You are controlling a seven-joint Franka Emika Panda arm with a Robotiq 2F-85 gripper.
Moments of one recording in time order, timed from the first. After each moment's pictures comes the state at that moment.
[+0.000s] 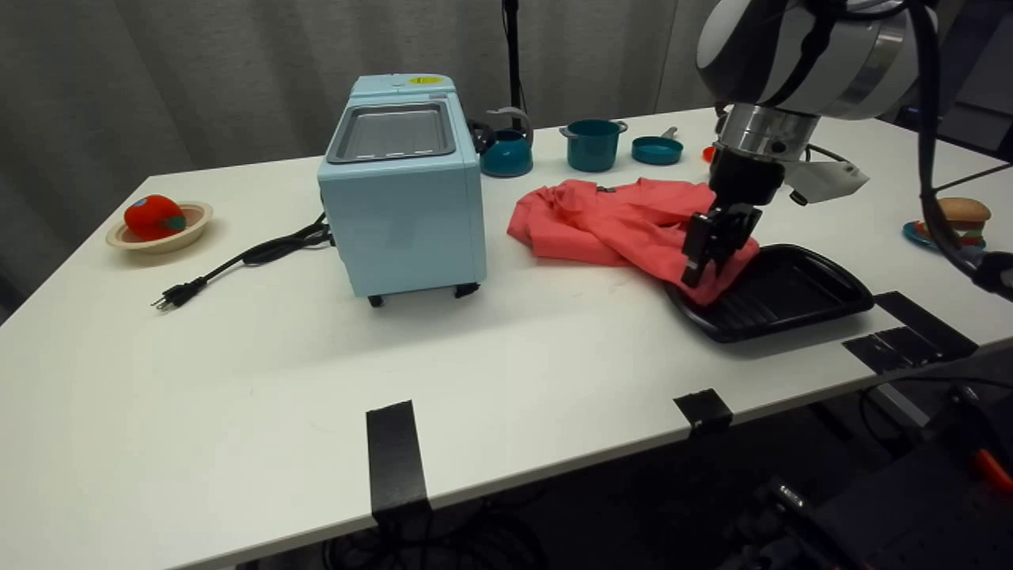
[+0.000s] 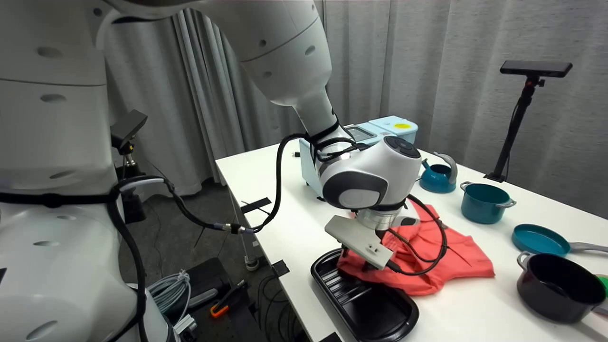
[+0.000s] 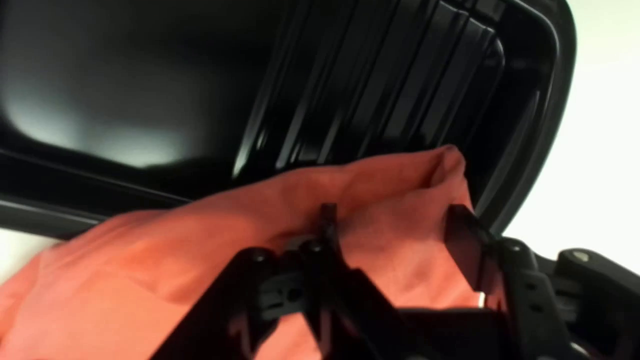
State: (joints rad) arm -0.16 0.29 0.05 -2.41 0.42 2.60 -0.74
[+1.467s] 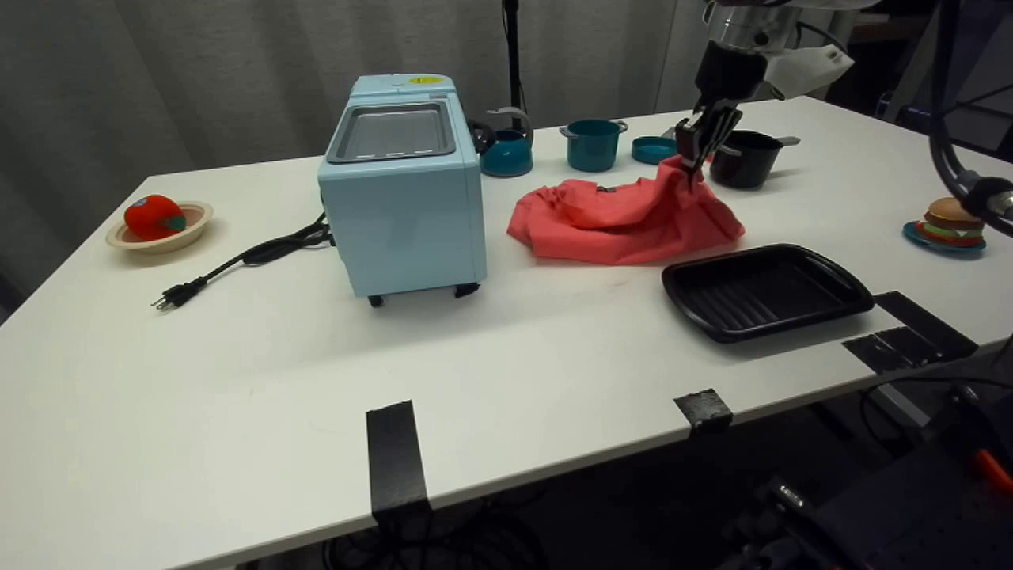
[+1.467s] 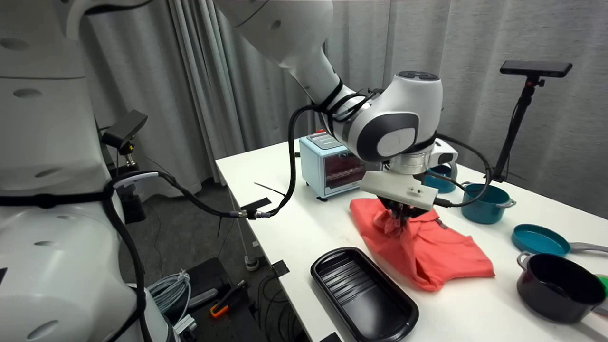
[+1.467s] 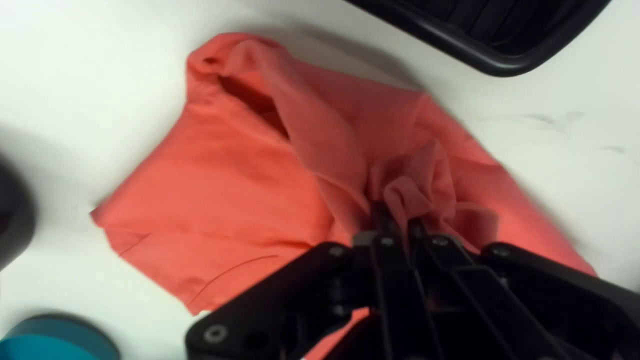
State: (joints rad) arm -0.16 0.21 0.02 -2.24 0.14 2.59 -0.55
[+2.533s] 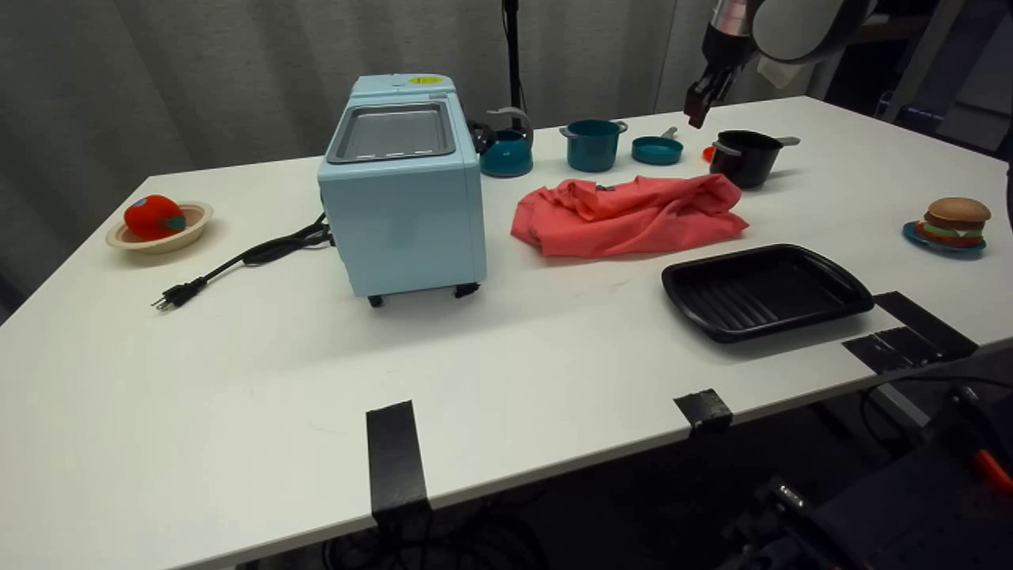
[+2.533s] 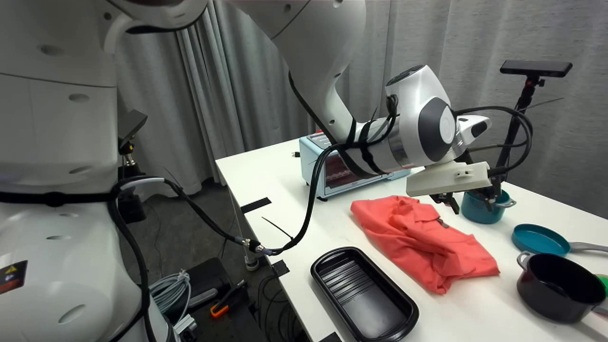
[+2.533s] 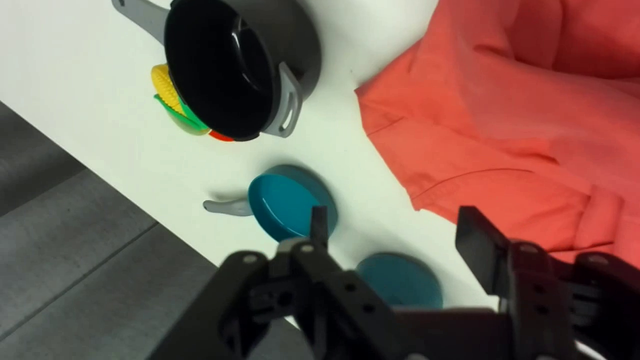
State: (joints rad) arm -0.01 0.33 -0.26 -2.09 -0.65 2.90 -0.01
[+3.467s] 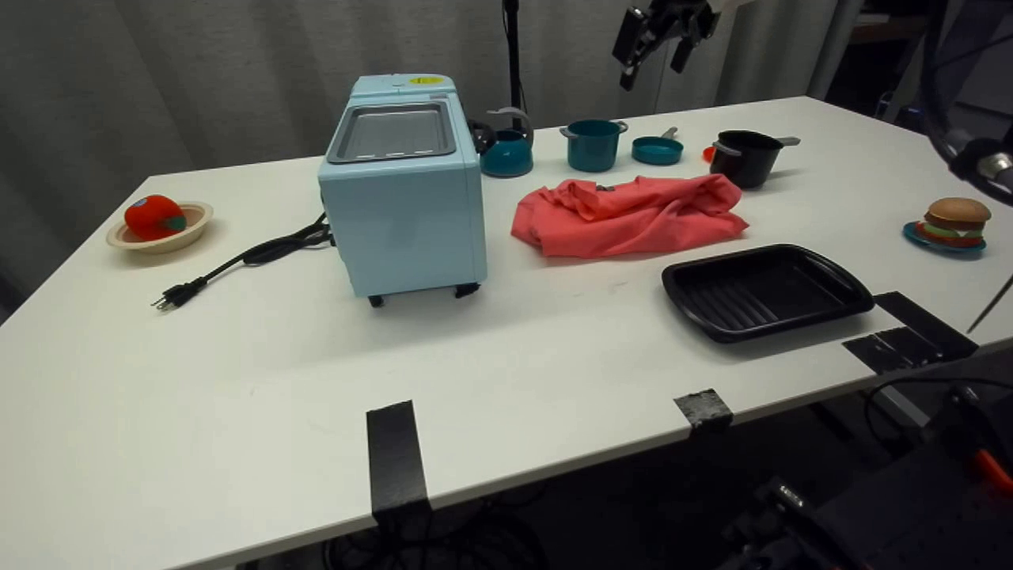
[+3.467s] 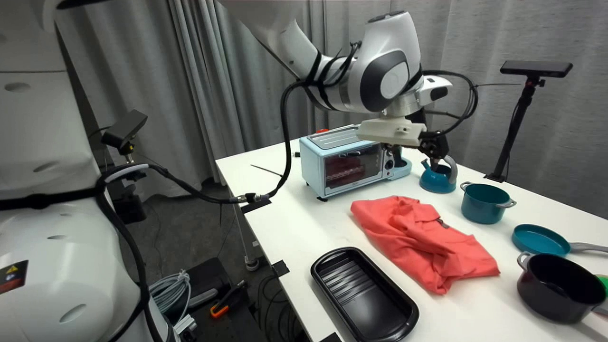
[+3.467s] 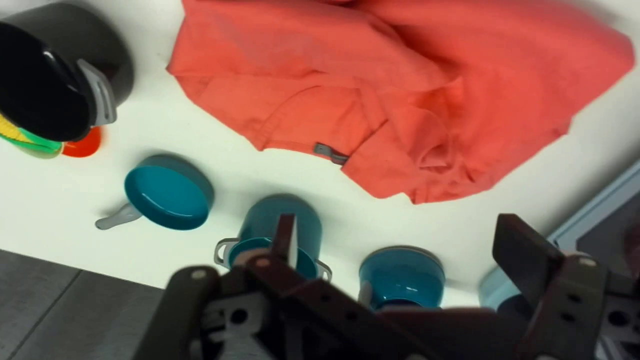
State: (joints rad) arm -0.01 0.13 -0.04 -2.12 -0.11 2.64 -0.09
